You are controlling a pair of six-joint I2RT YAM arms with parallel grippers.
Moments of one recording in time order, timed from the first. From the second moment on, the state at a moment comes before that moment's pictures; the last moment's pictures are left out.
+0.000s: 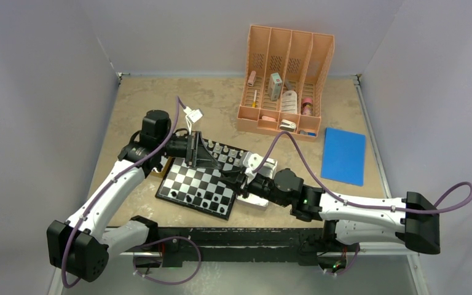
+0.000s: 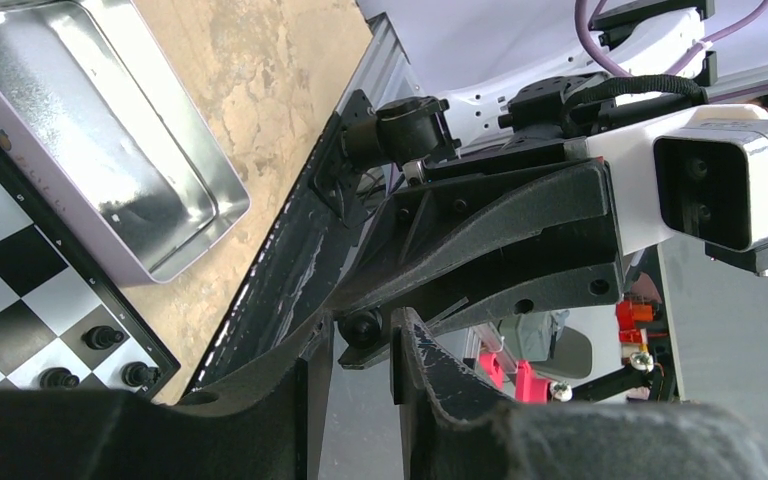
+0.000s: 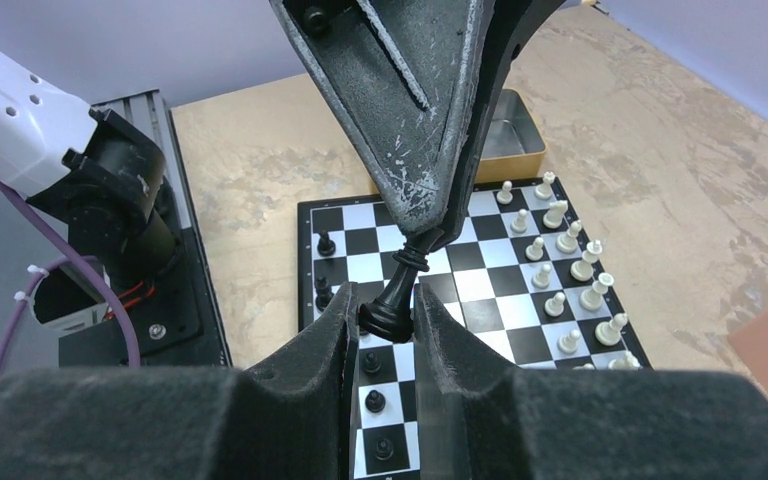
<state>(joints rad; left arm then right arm) -0.35 1.08 0.90 -0.36 1.11 -0.57 1.23 1.06 0.59 0.44 0.08 0.02</state>
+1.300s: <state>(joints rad) -0.36 1.04 0.87 -0.41 0.95 -0.56 1.23 0.99 0.59 0.39 0.15 0.21</state>
